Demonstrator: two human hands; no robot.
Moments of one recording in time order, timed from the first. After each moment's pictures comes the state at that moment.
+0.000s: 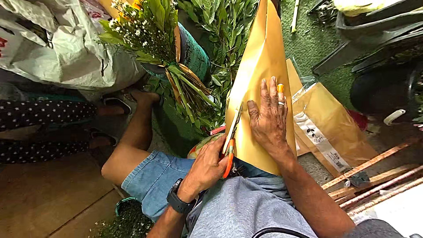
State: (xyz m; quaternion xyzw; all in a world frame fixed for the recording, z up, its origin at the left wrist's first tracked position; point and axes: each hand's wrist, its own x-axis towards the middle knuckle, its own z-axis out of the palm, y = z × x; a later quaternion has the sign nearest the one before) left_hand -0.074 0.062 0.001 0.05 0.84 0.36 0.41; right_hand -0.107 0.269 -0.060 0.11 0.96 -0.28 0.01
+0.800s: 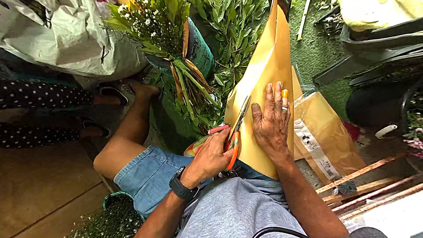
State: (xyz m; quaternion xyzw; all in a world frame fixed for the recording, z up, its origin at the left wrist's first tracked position) left_hand -0.093 0.072 -0.007 0.04 0.82 0.39 0.42; right_hand -0.107 0.268 -0.062 0.10 0.96 -0.26 0.01
